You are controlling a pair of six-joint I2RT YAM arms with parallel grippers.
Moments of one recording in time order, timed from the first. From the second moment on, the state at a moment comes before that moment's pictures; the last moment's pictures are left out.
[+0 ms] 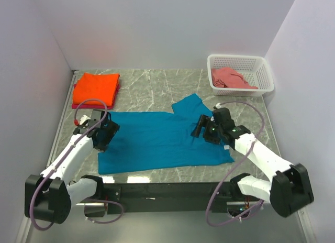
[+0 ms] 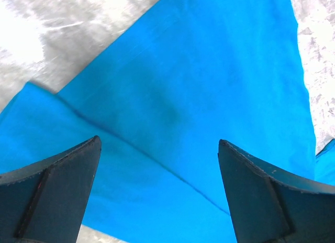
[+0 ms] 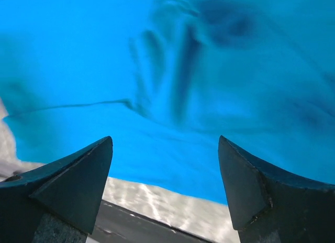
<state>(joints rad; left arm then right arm) -0.18 1.07 0.69 -0.70 -0.23 -1.22 0.39 1.10 0.67 -0.45 -0.13 0.69</state>
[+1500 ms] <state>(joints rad) -0.11 1.17 0.78 -0.66 -0.34 -1.12 0.66 1.71 1.13 -0.42 0.17 0.57</state>
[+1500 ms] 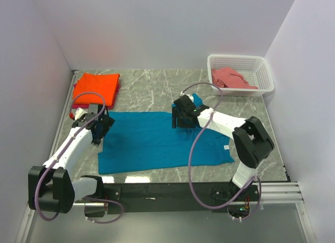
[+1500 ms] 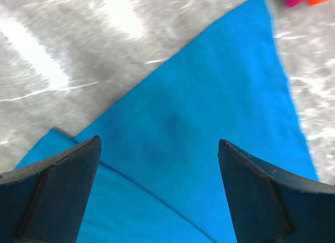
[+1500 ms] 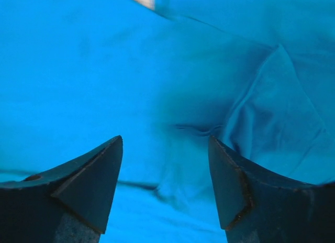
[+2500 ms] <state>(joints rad) -0.10 1.10 0.73 -0.68 -0.33 -1.12 0.67 1.81 1.15 -0.50 0.28 0.62</state>
